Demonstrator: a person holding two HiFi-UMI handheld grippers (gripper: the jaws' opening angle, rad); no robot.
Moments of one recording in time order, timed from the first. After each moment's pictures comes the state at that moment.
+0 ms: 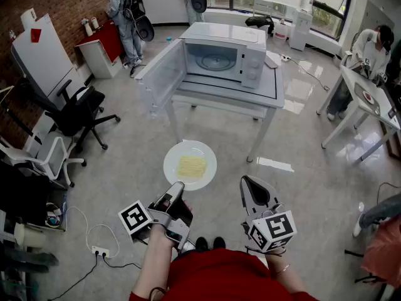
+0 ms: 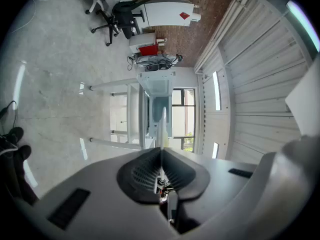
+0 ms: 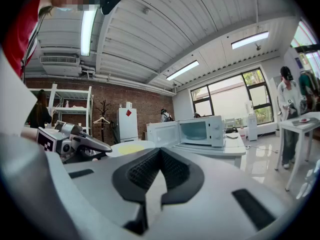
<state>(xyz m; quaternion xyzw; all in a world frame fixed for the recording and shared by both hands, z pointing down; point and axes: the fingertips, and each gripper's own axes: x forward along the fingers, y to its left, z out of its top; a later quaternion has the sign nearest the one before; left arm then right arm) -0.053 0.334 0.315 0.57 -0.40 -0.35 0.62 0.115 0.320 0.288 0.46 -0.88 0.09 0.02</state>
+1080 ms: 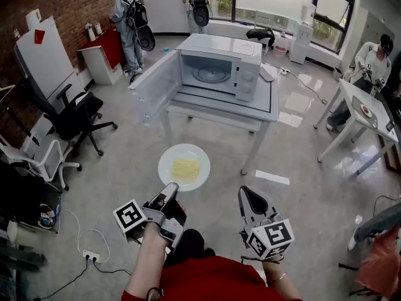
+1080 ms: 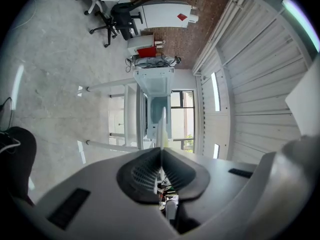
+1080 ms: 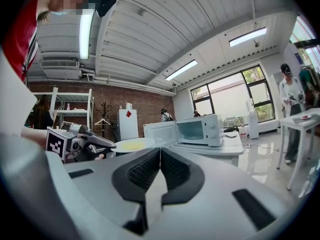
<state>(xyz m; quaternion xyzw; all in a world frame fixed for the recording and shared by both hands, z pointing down) -0.035 0.302 0.318 0.58 -0.41 -0.36 0.61 0.151 0.305 0.297 0.45 -0.89 0.10 0.01</state>
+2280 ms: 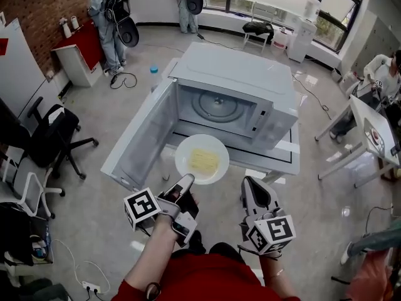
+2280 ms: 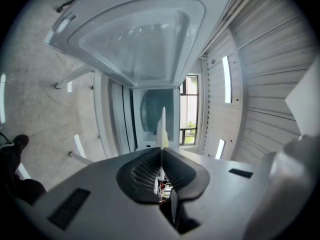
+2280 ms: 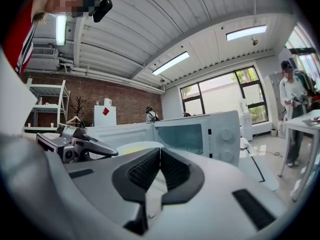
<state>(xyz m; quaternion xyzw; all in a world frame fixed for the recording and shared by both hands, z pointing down) -0.062 -0.034 0.327 0.62 -0.35 -0.29 0.64 0.083 -0.019 0.293 0.51 -0.85 0.11 0.02</state>
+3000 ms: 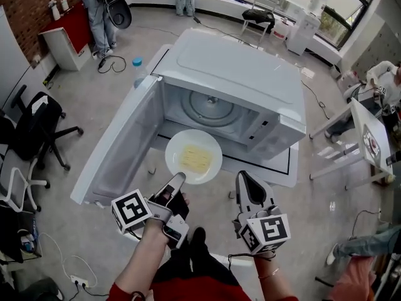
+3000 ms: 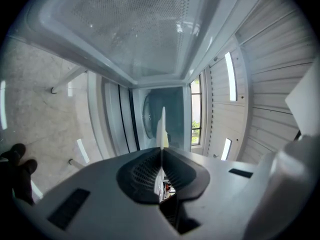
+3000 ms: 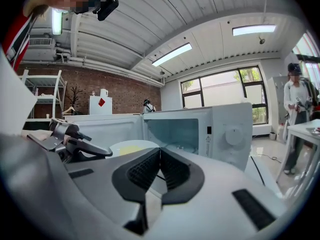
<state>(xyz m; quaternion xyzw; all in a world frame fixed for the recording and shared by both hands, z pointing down) -0.060 -0.088 0.346 0.61 -0.38 -0.27 0.64 0.084 -0.092 0.306 0.52 -0.85 0.10 0.07</state>
